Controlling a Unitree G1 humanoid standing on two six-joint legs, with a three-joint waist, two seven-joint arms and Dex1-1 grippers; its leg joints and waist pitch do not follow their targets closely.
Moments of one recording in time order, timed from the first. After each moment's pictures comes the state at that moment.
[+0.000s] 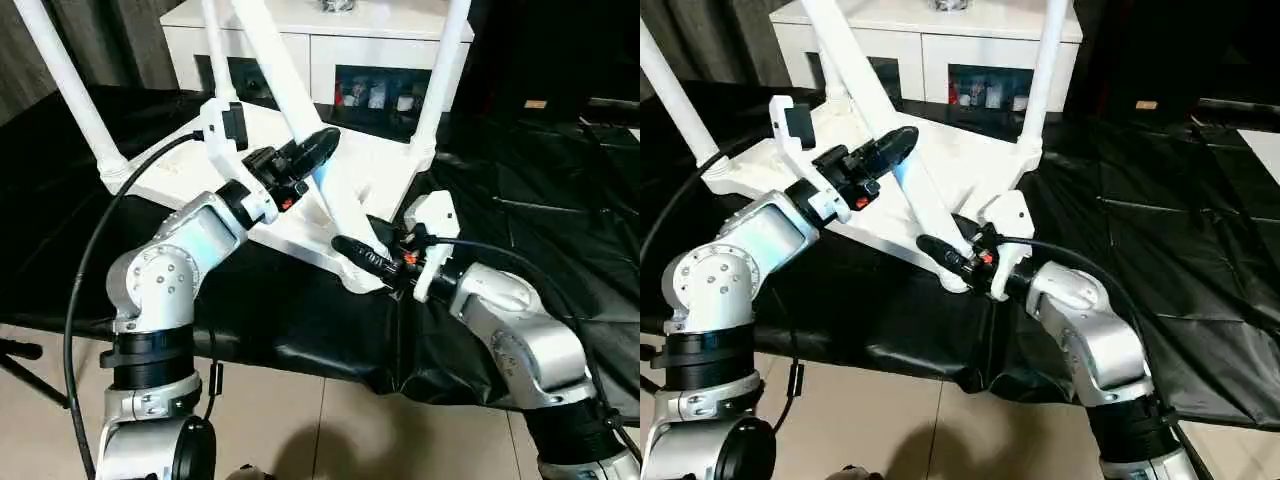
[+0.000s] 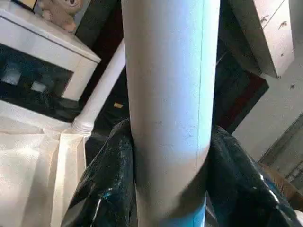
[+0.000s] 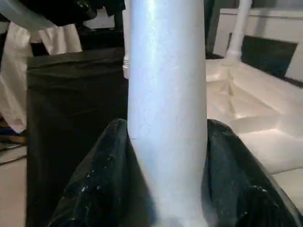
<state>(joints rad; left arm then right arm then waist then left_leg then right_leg) -0.65 0.07 0.24 -0.04 -0.73 0.81 -0.36 -0.37 -0.28 0.16 -0.07 0.30 0.38 0.61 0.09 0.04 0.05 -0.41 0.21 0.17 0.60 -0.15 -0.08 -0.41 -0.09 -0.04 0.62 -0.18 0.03</state>
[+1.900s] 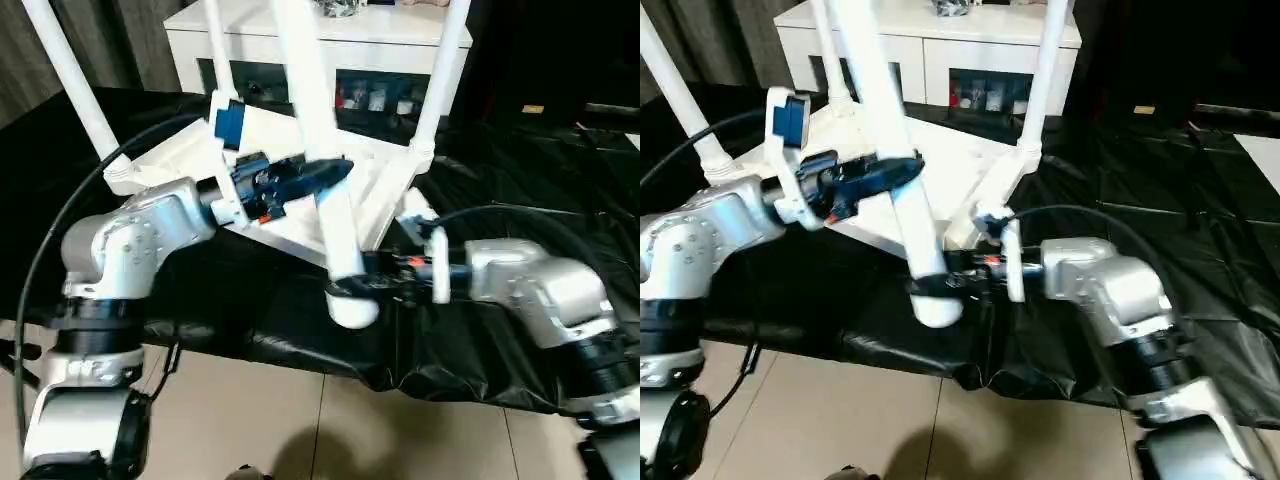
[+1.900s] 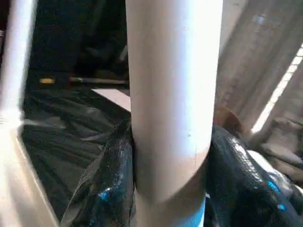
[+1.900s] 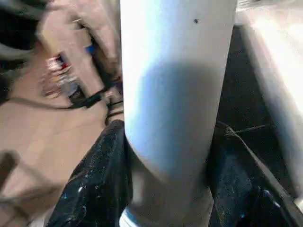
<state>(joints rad) -0.76 0.32 0.11 0.13 -0.74 0.82 -0.78 -0.60 -0.40 0.20 0.13 0.50 0.72 1.00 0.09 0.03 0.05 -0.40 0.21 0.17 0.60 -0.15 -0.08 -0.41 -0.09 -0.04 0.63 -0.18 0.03</state>
